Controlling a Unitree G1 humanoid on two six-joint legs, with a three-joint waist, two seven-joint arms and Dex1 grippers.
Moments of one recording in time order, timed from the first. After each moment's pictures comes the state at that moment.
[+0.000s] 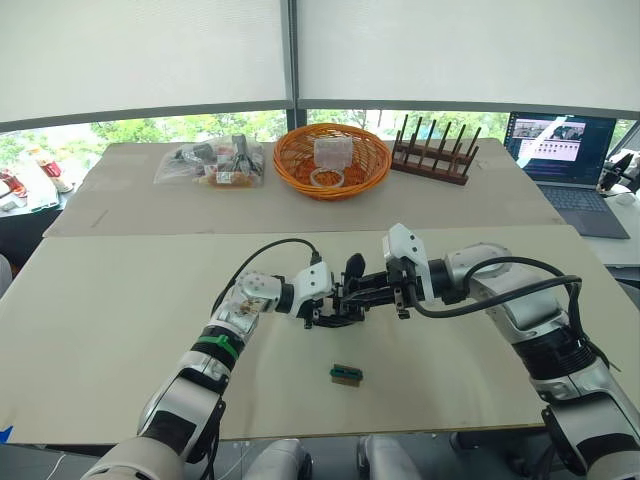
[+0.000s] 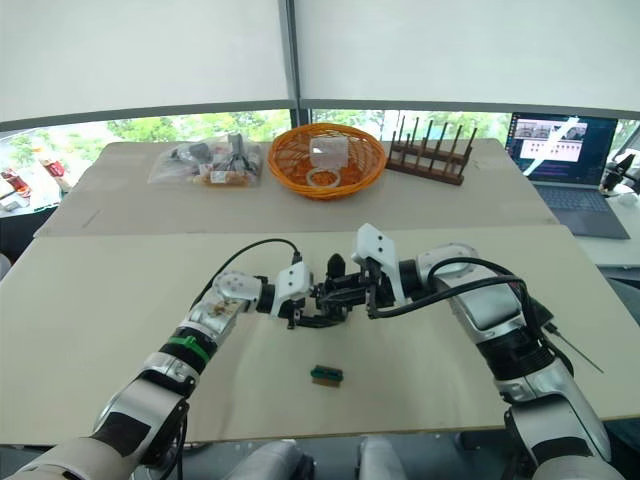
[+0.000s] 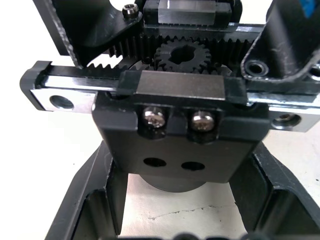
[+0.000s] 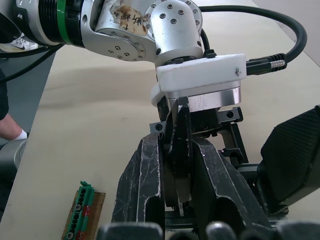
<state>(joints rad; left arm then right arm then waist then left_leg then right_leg) -0.71 0.24 -0.30 0.70 0.00 -0.13 -1.19 -0.62 -0.66 0.33 -0.03 0.40 0.52 1.18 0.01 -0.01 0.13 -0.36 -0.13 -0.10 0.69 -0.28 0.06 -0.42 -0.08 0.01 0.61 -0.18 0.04</state>
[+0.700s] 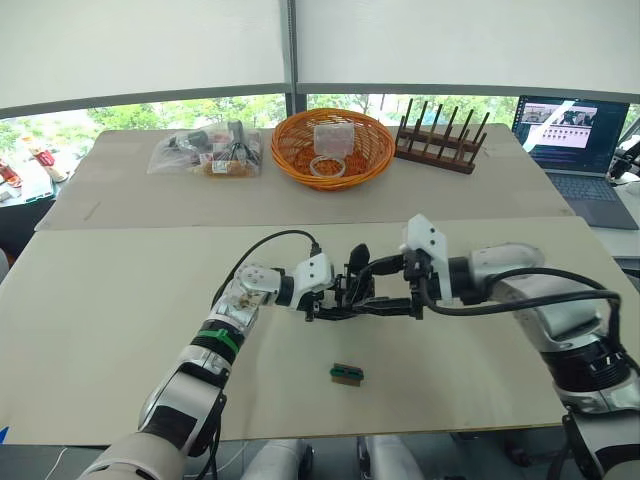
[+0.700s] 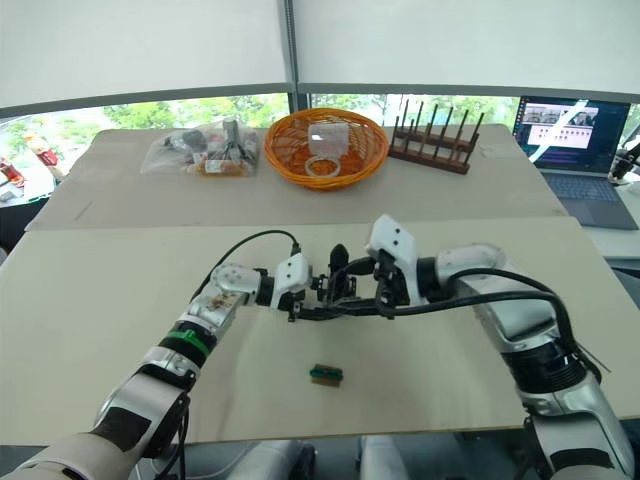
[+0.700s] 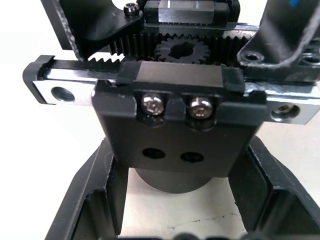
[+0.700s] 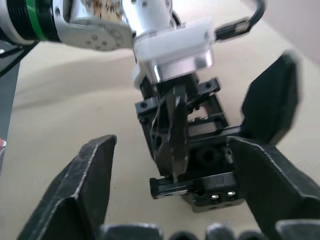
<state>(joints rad) -0.74 0.24 -0.28 0.71 -0.03 -0.14 -1.20 -0.59 -0.76 0.17 -0.29 0.48 0.75 1.07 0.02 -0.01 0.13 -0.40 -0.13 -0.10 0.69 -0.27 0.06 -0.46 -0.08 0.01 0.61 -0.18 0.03</state>
